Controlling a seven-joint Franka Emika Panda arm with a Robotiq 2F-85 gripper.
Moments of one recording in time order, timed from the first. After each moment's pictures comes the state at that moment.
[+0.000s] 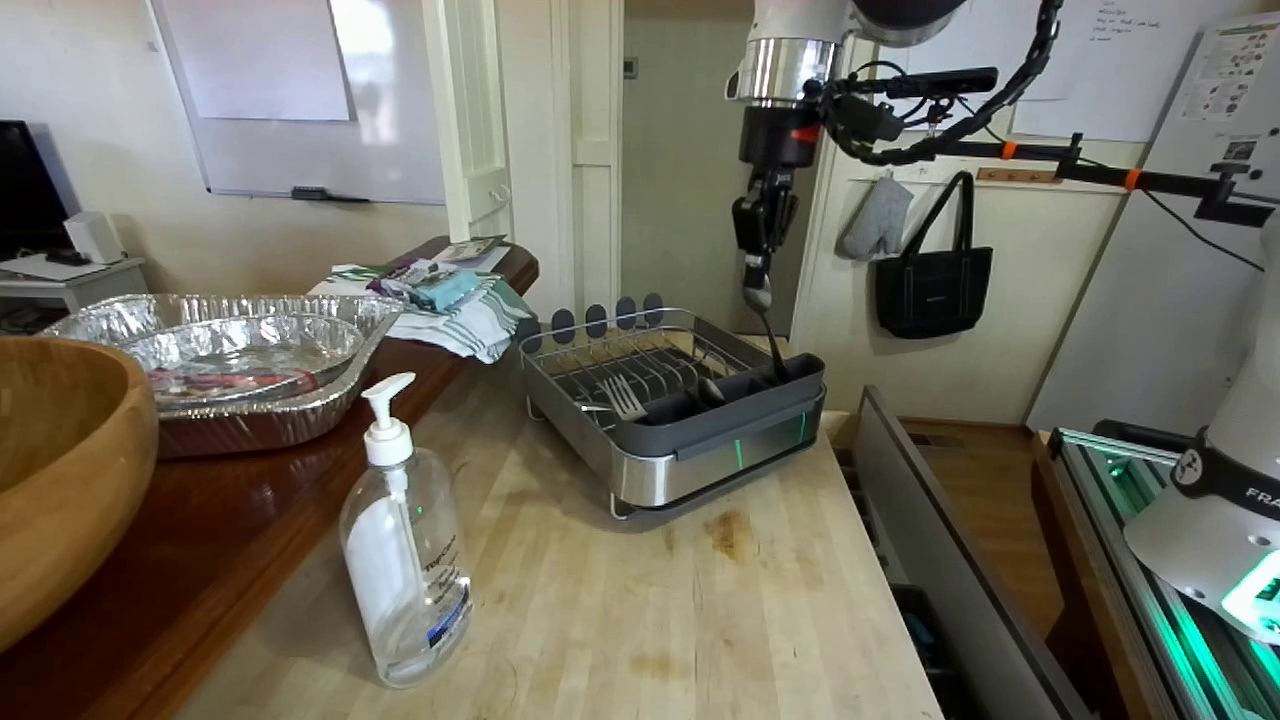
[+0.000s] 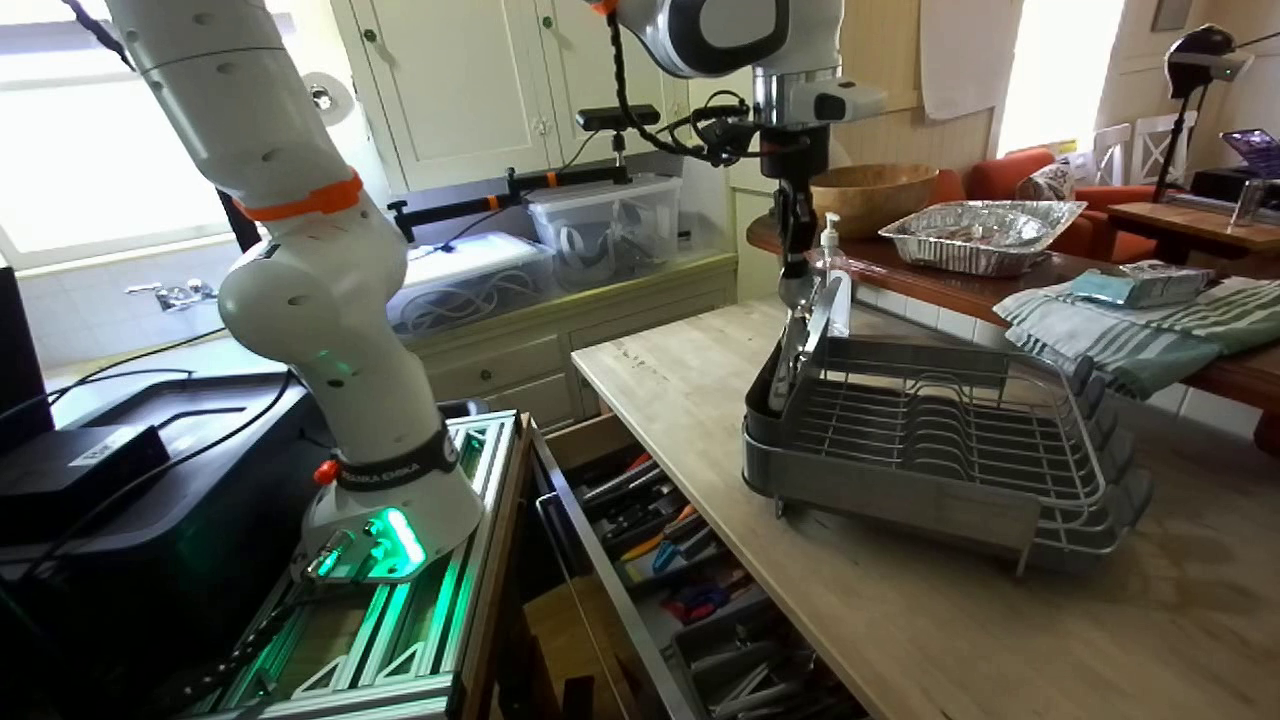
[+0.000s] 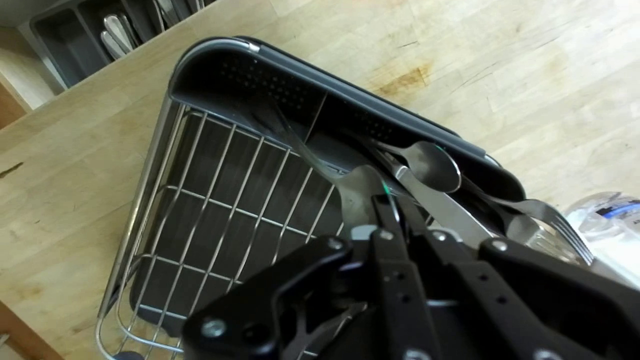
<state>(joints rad) 0.04 -0.14 0.06 -2.26 0.06 2.16 0.19</state>
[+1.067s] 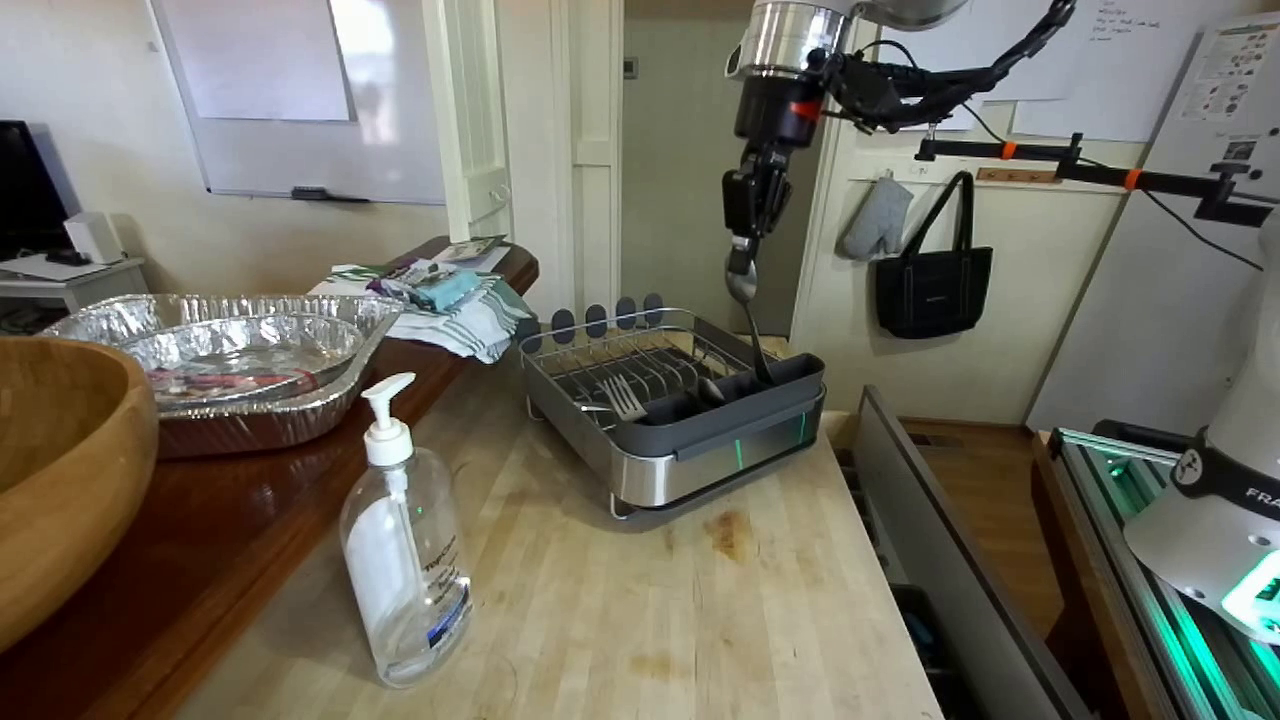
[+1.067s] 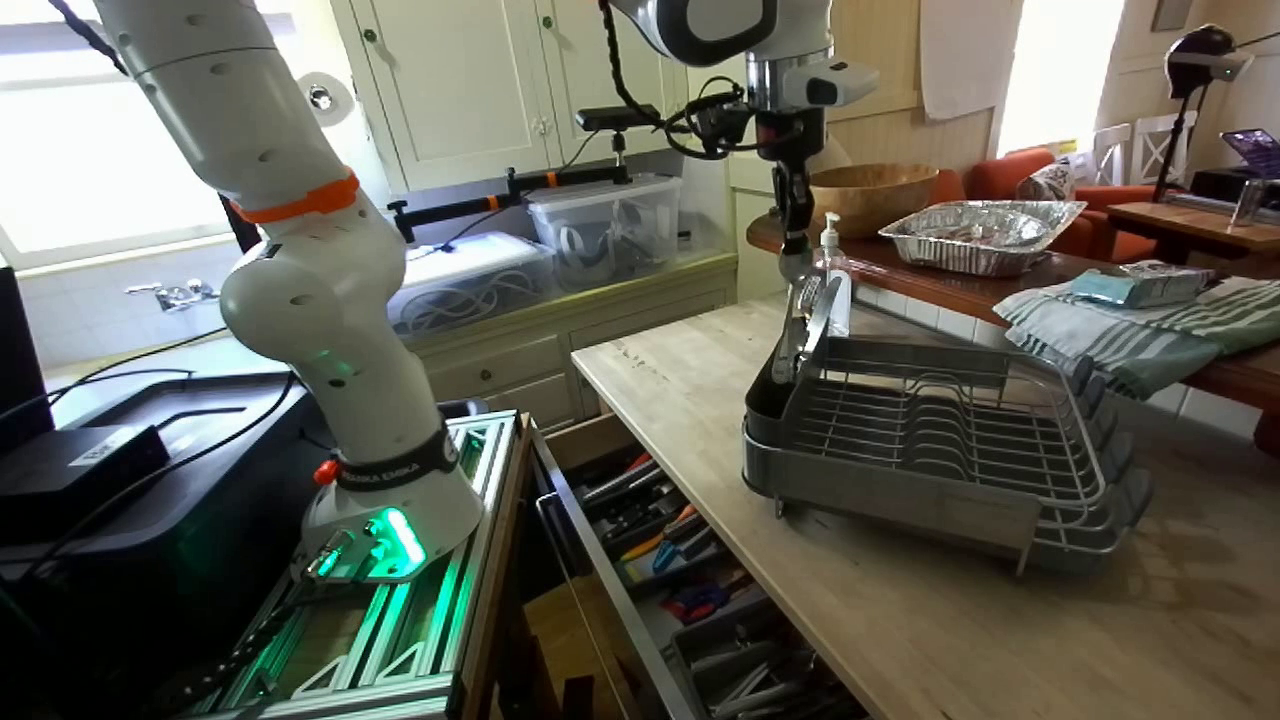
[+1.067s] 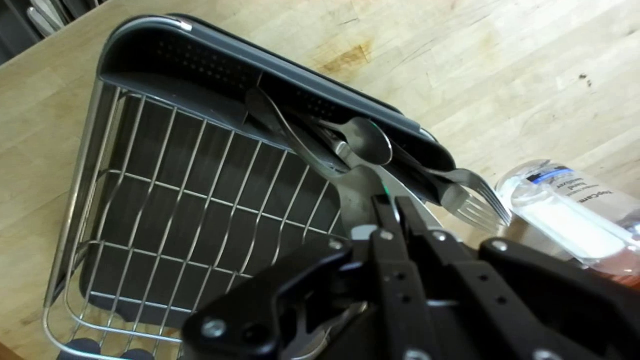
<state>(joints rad) 0.06 -0.17 0.06 -2.26 0.17 2.21 0.16</state>
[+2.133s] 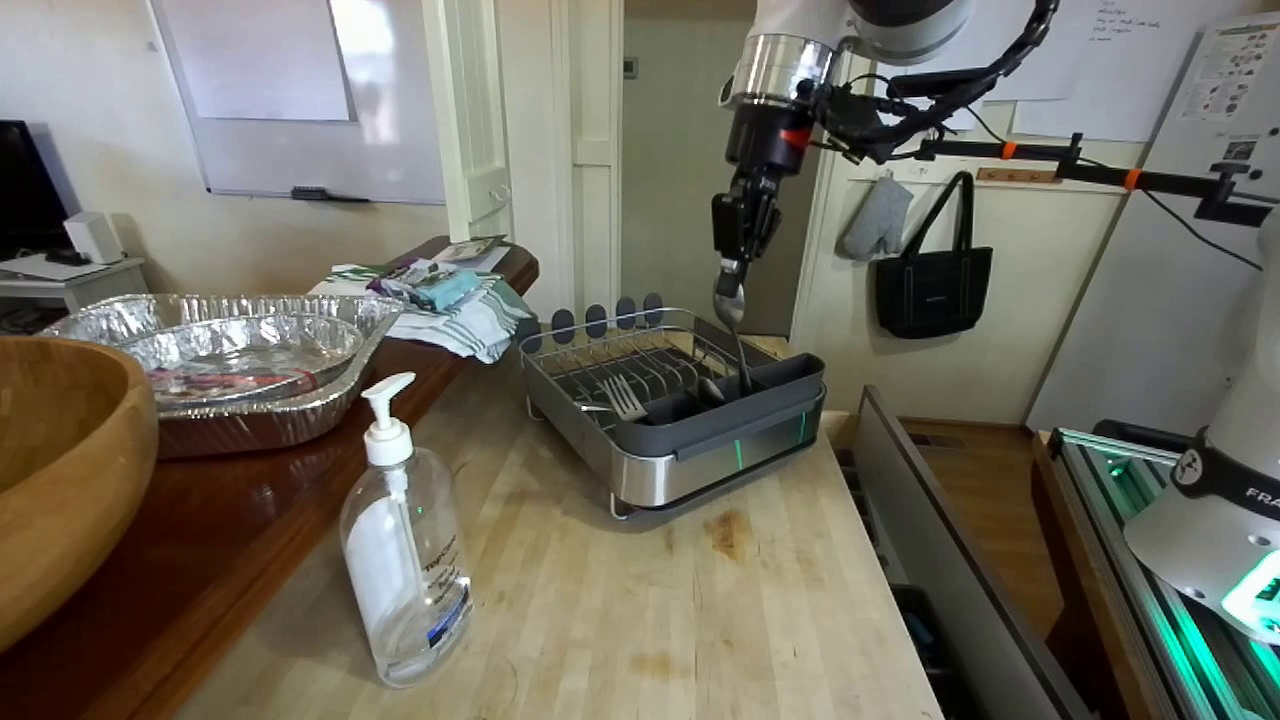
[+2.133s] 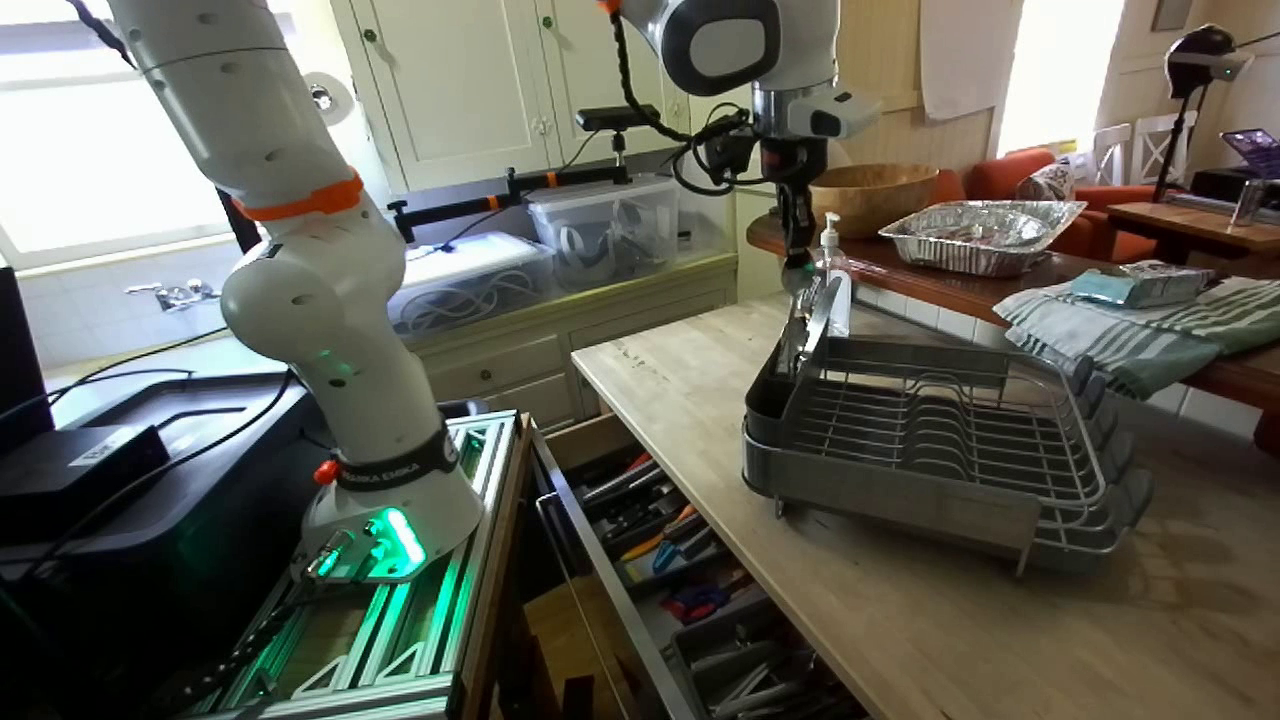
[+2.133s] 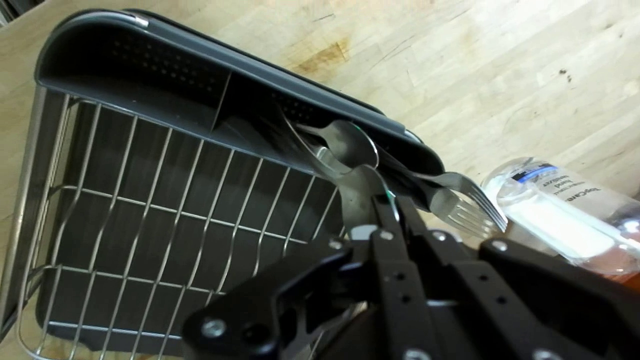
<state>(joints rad) 0.06 -0.13 0.06 -2.29 0.27 2.28 0.10</state>
